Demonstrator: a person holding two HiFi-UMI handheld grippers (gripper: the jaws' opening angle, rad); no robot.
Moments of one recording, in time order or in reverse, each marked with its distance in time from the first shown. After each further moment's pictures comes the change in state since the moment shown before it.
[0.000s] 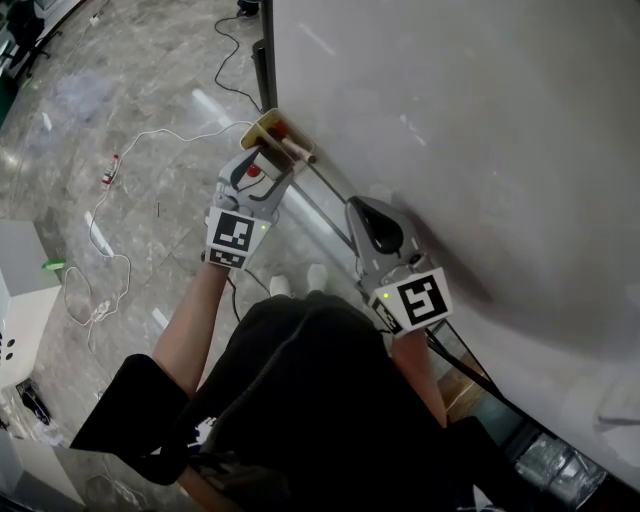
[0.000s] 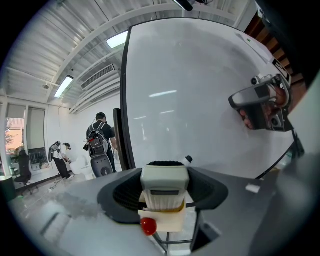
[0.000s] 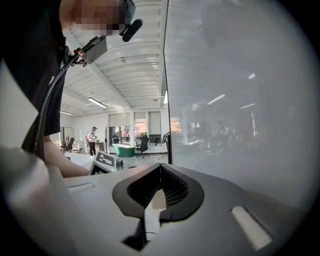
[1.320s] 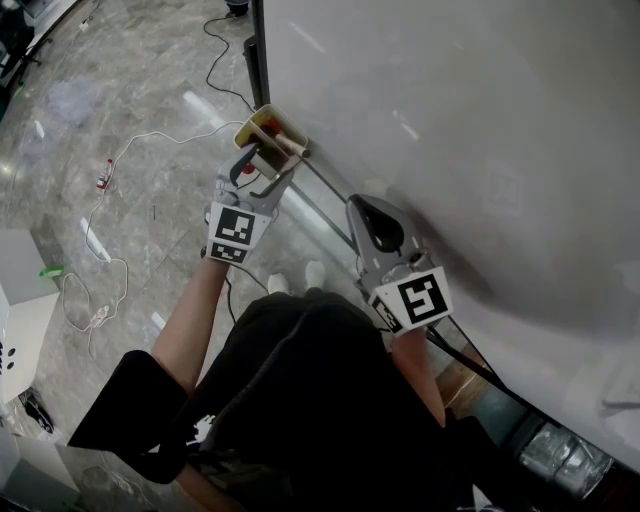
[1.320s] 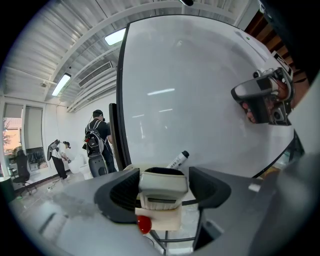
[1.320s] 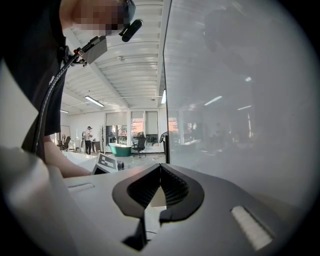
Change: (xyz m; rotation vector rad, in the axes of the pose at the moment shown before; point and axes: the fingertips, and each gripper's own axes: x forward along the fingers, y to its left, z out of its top) left arm 0.009 -0.007 -0.013 0.003 0.024 -0.022; right arm -0.009 -0.001 -0.002 -0.004 0.004 -0.043
